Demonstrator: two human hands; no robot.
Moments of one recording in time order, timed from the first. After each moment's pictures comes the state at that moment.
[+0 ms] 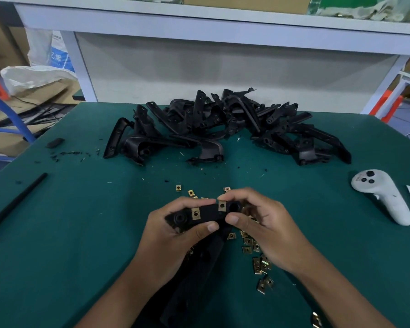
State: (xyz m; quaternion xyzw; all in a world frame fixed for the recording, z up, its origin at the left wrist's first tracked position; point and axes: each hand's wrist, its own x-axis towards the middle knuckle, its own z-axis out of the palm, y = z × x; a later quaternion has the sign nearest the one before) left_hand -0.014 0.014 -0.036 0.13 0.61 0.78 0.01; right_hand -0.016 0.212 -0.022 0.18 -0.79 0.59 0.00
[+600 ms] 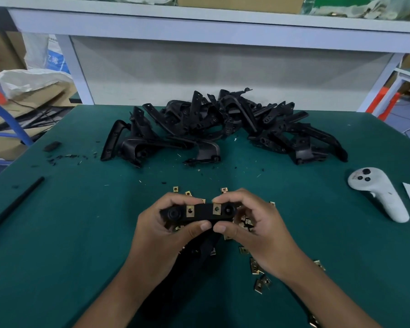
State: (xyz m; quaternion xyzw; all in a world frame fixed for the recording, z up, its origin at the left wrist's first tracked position) left_hand -0.016 0.013 -0.033 0.11 0.64 0.76 -0.05; right_hand -0.014 0.204 -0.032 0.20 -0.79 0.57 0.07
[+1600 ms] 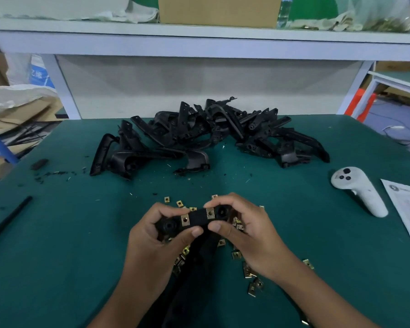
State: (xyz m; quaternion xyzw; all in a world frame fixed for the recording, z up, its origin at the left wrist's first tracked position) left_hand -0.014 0.015 -0.034 0.08 0.66 0.75 -0.07; right_hand -0.017 0.205 -0.027 0.19 -0.79 0.57 0.08
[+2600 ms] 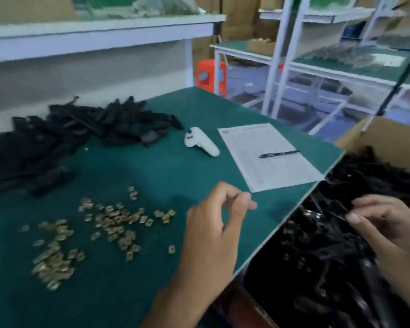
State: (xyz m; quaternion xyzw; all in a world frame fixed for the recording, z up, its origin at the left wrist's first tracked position) left_hand 0.134 0.223 0.017 0.42 0.69 0.58 0.06; right_hand 0.341 0.426 -0.012 -0.29 -0.80 0.28 0.44
